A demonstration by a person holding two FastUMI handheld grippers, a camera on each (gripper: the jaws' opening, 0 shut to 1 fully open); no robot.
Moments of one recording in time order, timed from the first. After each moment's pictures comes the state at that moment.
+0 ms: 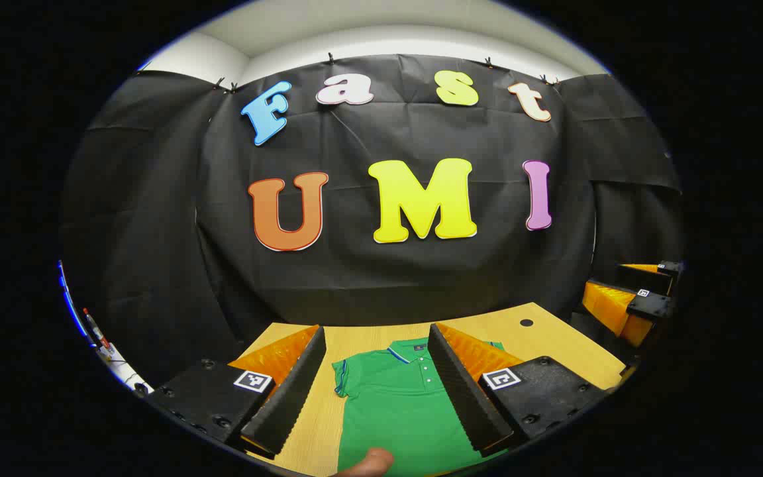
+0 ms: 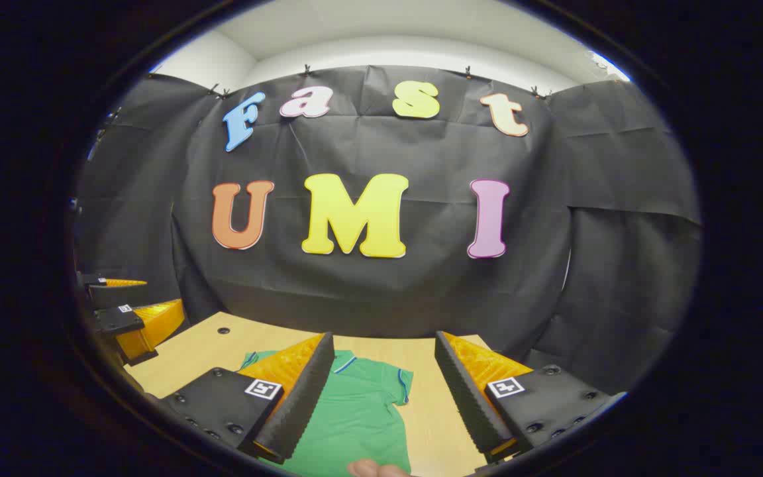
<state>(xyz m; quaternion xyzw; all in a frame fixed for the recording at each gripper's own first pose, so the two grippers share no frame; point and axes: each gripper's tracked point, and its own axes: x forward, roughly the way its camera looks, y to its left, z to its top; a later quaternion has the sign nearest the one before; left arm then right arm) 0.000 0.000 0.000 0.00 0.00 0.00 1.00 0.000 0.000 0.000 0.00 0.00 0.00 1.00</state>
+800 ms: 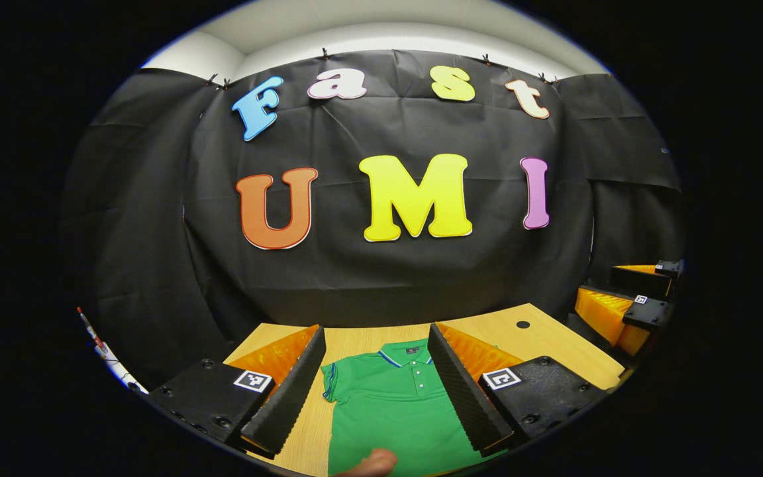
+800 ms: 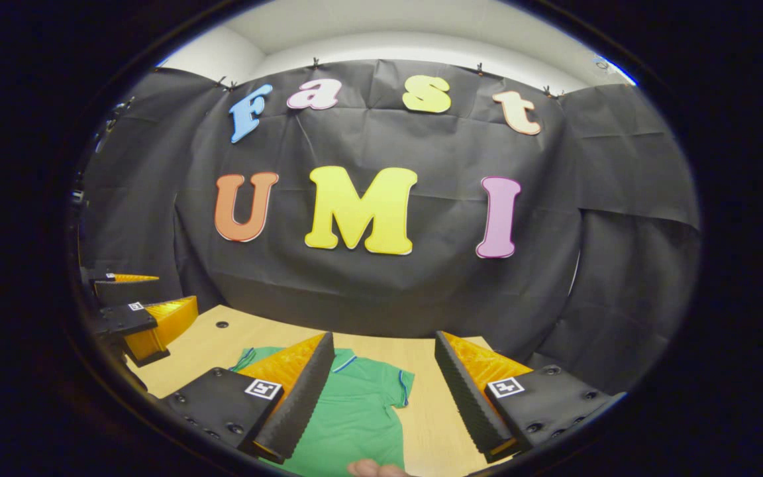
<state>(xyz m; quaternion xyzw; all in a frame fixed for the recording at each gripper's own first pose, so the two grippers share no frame) 0.028 -0.014 -0.005 0.00 0.00 -0.01 1.00 0.025 0.003 -0.003 -0.02 0.01 0.01 1.00</state>
